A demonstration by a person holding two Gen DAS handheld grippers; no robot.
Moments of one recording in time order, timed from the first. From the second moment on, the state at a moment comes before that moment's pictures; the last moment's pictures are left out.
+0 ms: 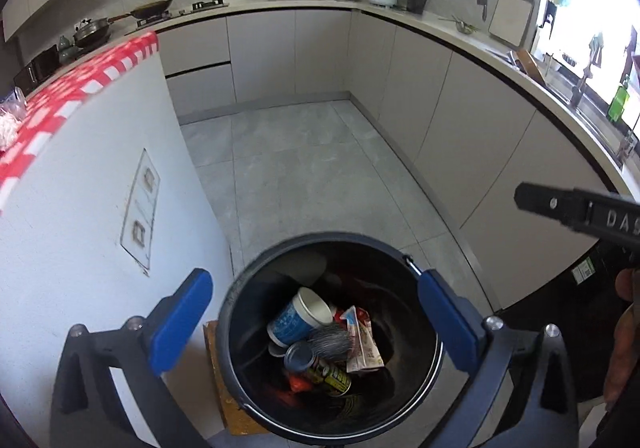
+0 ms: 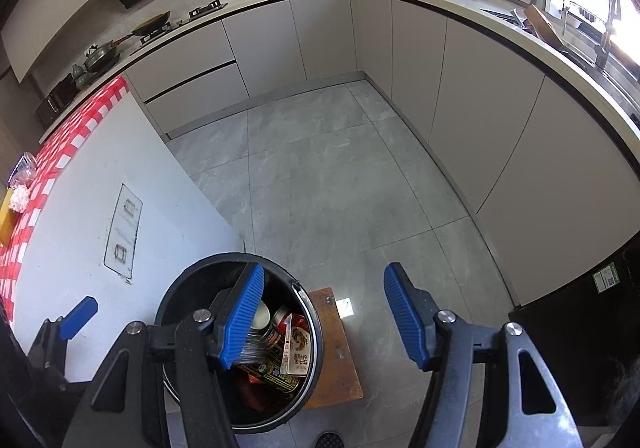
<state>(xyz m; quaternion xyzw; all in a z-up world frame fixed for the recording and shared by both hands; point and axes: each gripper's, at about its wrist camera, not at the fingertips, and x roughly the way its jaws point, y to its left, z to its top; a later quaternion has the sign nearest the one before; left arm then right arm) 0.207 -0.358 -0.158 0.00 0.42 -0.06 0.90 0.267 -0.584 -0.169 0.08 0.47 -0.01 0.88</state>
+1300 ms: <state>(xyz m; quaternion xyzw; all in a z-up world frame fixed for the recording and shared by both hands) 0.173 -0.070 -0.057 -0.06 0.35 0.11 0.93 0.300 -0.324 -0.068 0.04 0.42 0.14 0.90</state>
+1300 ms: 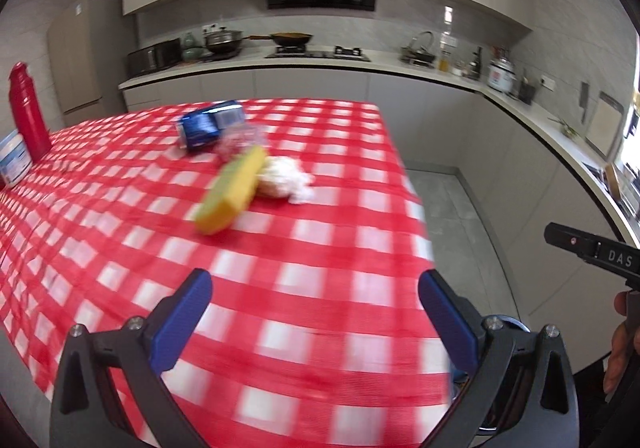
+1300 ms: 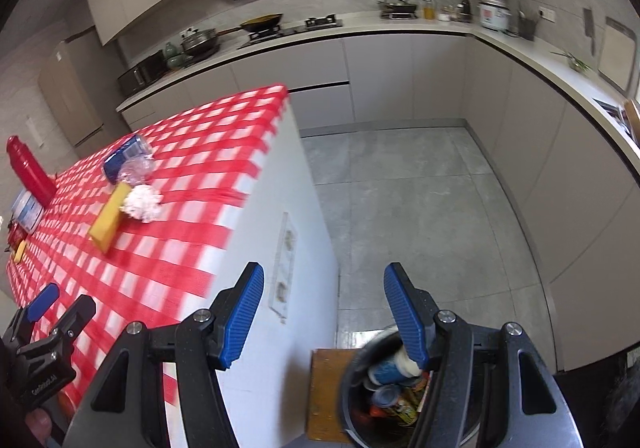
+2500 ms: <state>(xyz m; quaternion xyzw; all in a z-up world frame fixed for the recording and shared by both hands) 0.192 0.170 -0.089 -0.09 0.38 0.10 0.92 0.353 -0.021 -0.124 0.14 0.49 0.23 0.83</state>
